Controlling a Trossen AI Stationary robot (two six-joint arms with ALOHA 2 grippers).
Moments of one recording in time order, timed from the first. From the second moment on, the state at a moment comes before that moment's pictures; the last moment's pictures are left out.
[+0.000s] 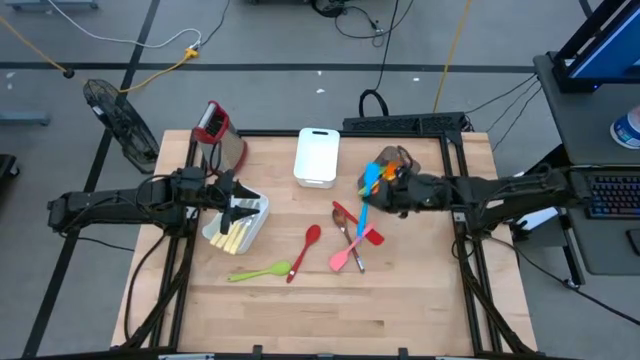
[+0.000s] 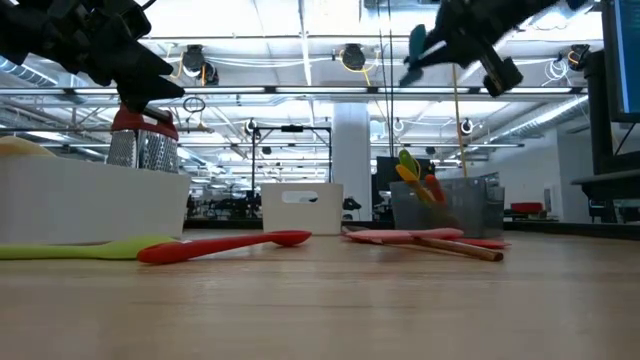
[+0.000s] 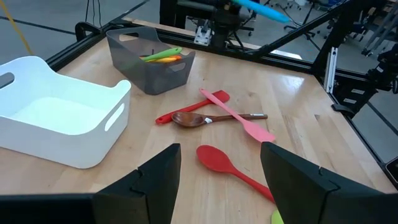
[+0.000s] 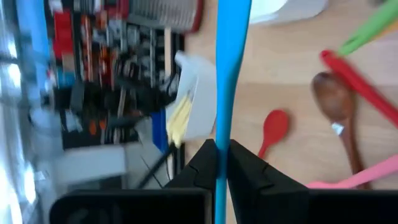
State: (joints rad) left arm 0.18 0.52 0.38 -0.16 0.18 -0.14; right arm 0.03 1.04 0.78 -0.20 0.18 1.60
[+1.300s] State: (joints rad) left arm 0.18 0.52 0.38 -0.16 0.18 -0.14; right arm -0.48 0.76 0.14 0.33 -0.11 2.08
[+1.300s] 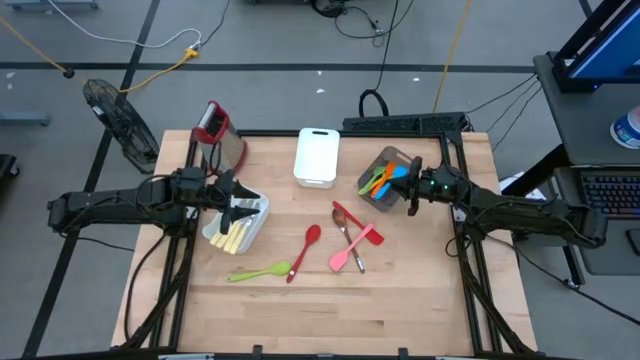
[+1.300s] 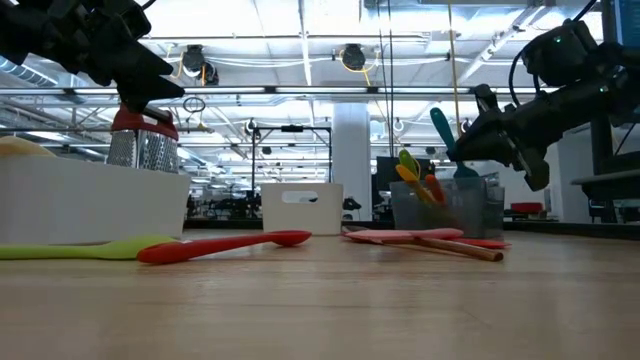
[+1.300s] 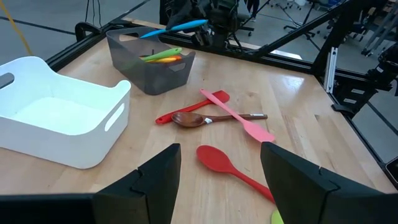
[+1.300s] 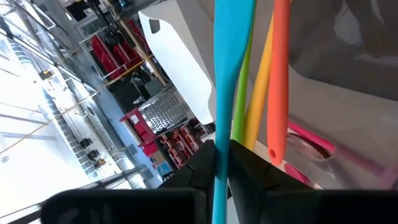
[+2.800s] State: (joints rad) left arm 0.18 0.52 0.38 -0.13 0.18 -0.14; right arm -0.36 0.77 0.14 0.76 -0.19 1.61
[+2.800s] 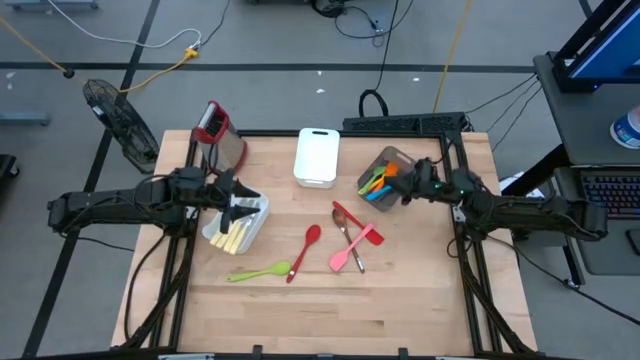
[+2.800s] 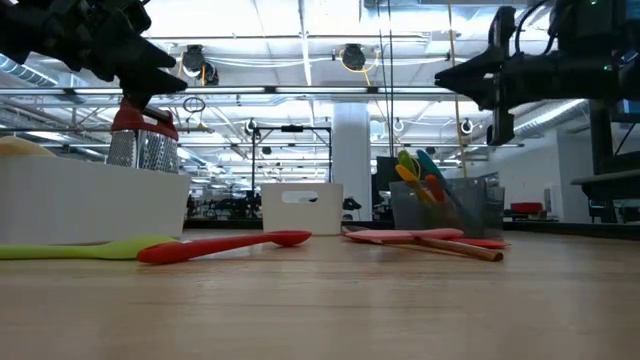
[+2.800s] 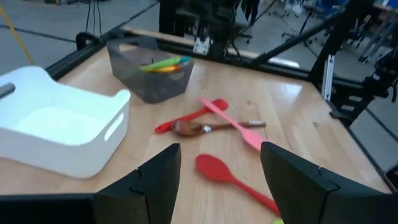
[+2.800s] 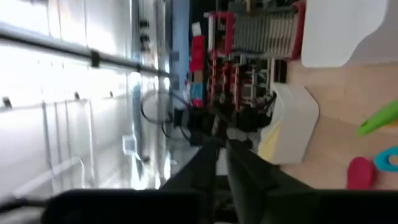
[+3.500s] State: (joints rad) left arm 0.18 0.52 0.38 -0.05 0.18 -0.25; right arm -0.12 0.77 0.26 1.03 -0.25 1.00
